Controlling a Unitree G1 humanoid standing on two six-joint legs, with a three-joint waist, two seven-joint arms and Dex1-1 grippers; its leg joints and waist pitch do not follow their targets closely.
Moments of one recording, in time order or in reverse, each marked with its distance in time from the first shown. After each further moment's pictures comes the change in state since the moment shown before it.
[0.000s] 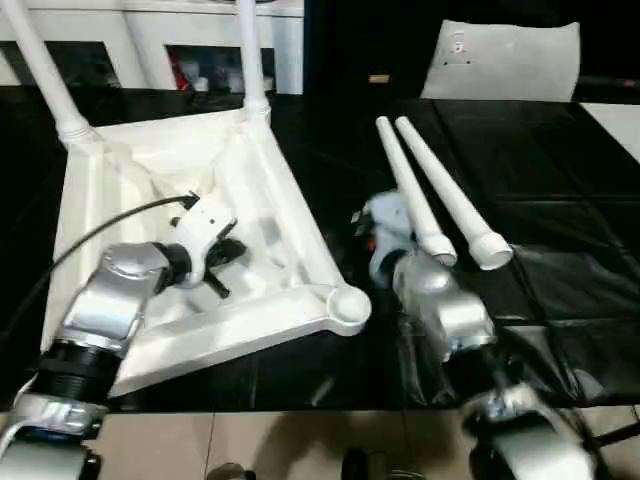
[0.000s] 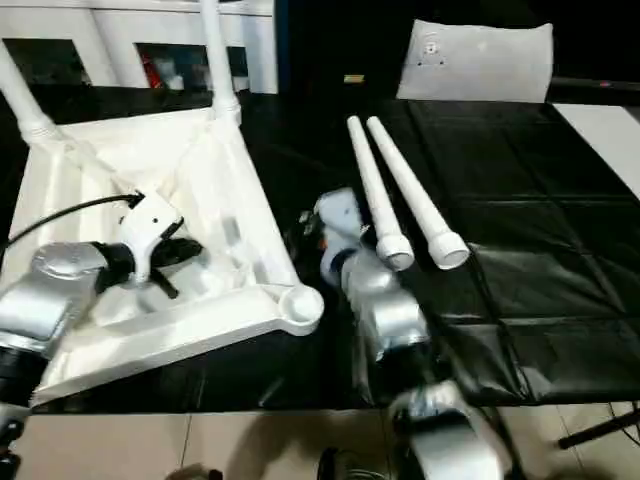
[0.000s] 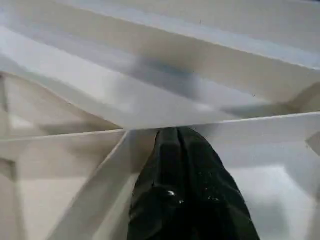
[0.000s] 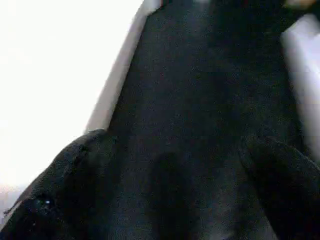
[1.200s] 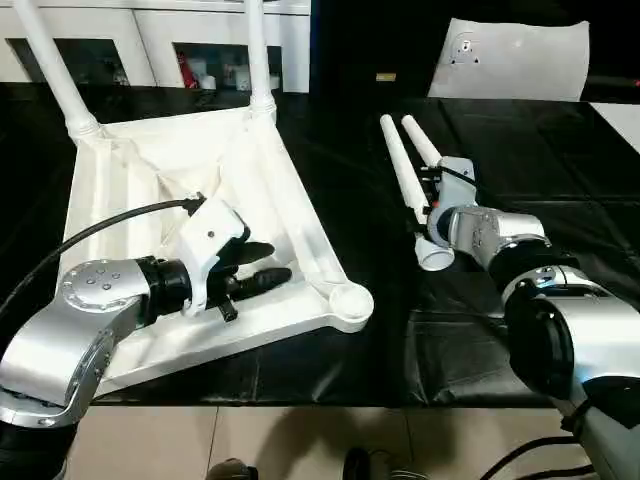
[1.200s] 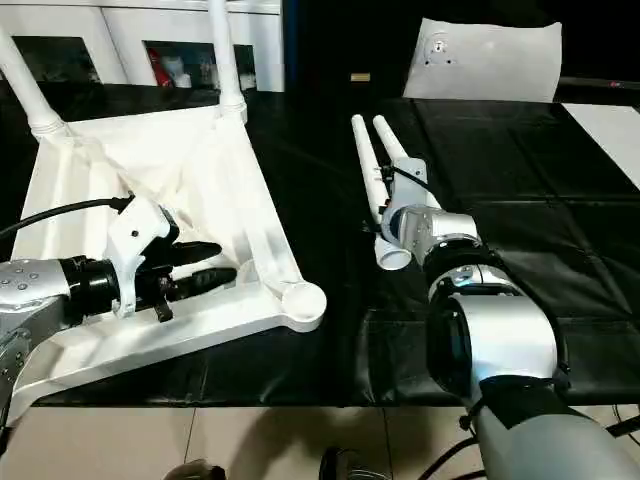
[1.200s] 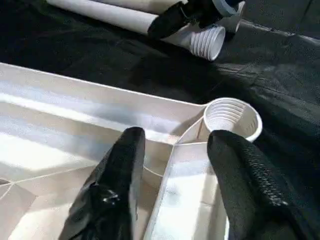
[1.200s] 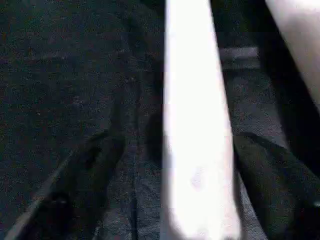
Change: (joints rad) left arm 0.213 0.105 0.069 -0.708 -0.300 0.367 -0.095; right arm -0.439 -0.165 -0.305 0.770 0.127 0.152 0.013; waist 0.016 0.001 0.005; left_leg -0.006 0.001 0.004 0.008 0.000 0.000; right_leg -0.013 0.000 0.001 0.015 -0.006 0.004
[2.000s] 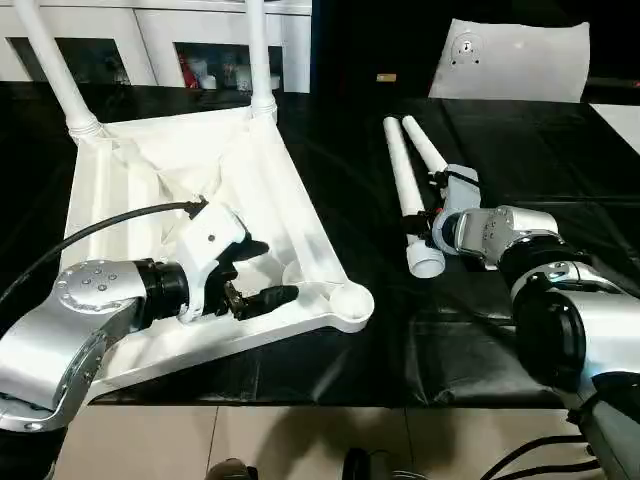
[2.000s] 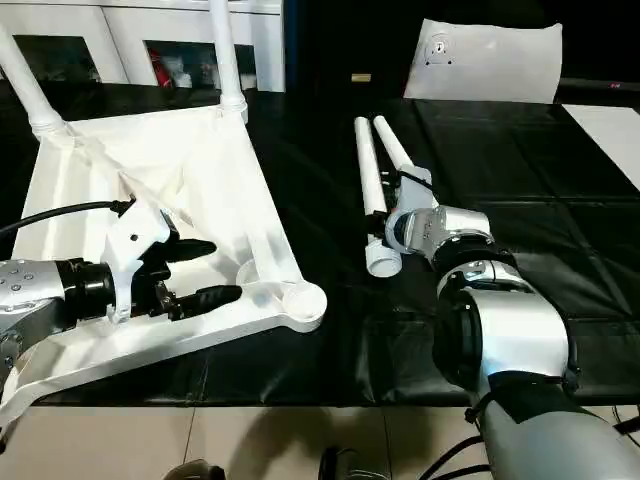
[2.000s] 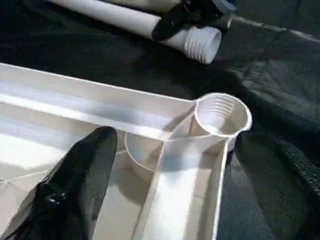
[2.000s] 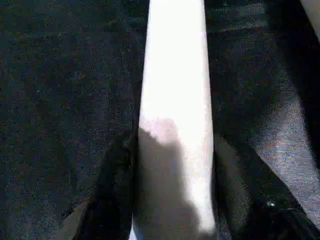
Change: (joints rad) left arm -0.004 0.026 -0.017 -0.018 -0.026 0.007 0.019; right arm -0.010 -0.030 -0.031 0.012 -0.005 0.105 0.053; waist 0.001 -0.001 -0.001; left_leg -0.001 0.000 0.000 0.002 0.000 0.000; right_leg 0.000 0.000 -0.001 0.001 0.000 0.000
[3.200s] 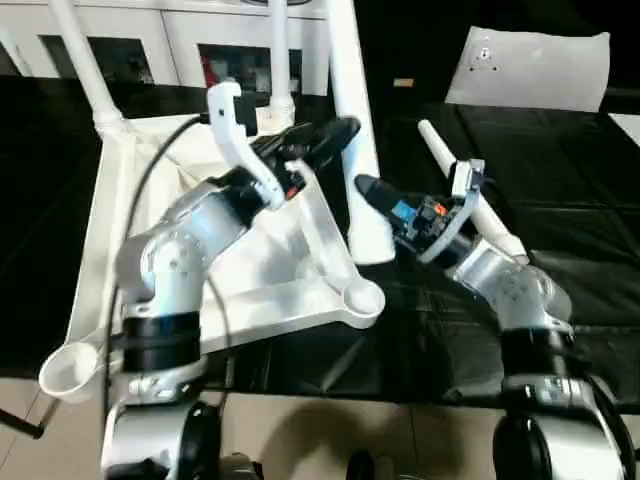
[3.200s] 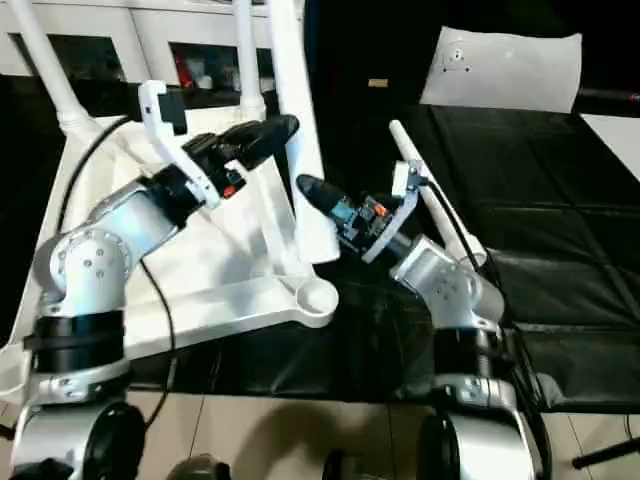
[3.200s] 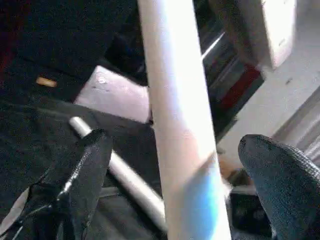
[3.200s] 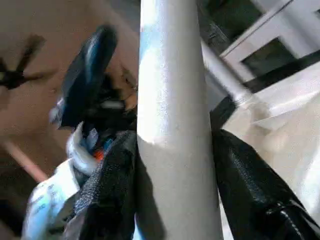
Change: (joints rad) left arm -0.413 -0.605 0.337 0.469 -0.358 -0.024 0.382; right arm 0.567 0.154 -0.014 -1.019 0.576 0.214 0.754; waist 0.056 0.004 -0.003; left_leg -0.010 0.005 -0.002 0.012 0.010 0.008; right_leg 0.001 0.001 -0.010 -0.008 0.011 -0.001
